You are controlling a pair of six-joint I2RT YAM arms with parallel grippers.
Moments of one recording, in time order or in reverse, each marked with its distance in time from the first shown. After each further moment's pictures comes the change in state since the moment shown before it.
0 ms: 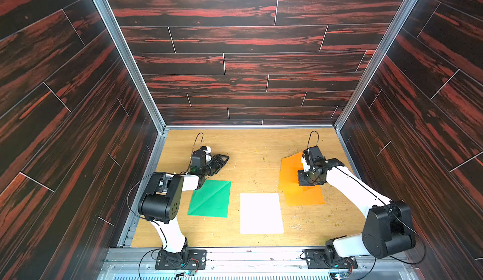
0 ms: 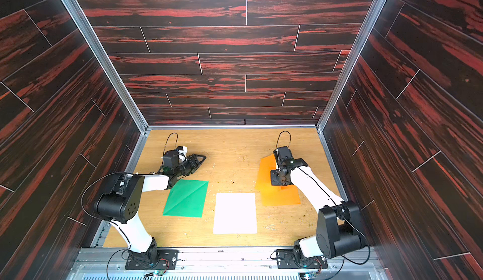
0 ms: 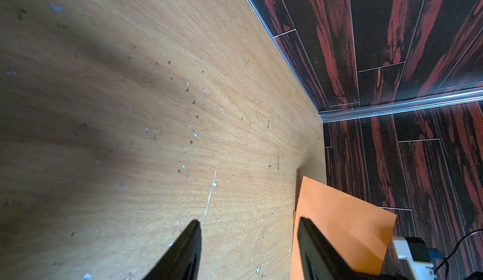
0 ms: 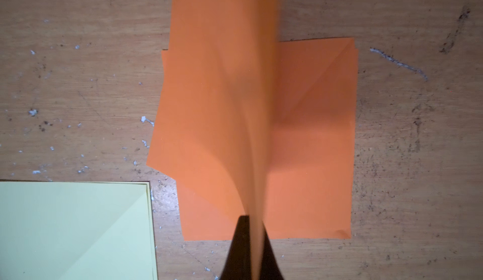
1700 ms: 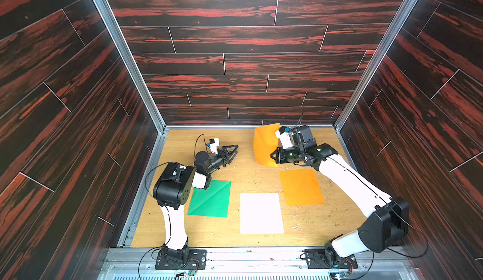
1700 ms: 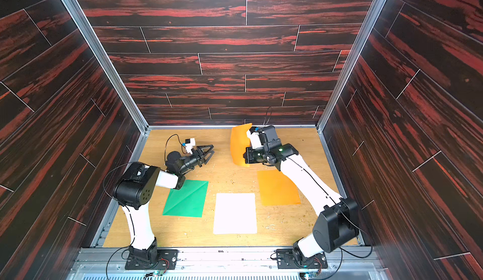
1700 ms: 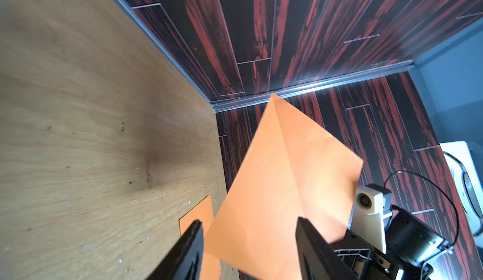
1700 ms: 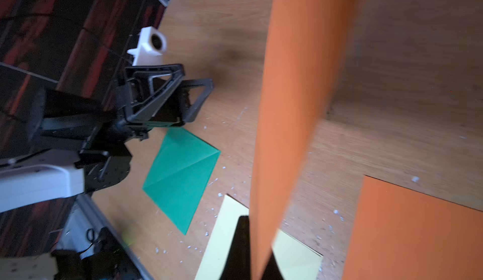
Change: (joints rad) left arm -0.051 0.217 0.064 0.751 0.230 -0.491; right arm 0.192 0.085 0.354 0.195 -0.436 0.082
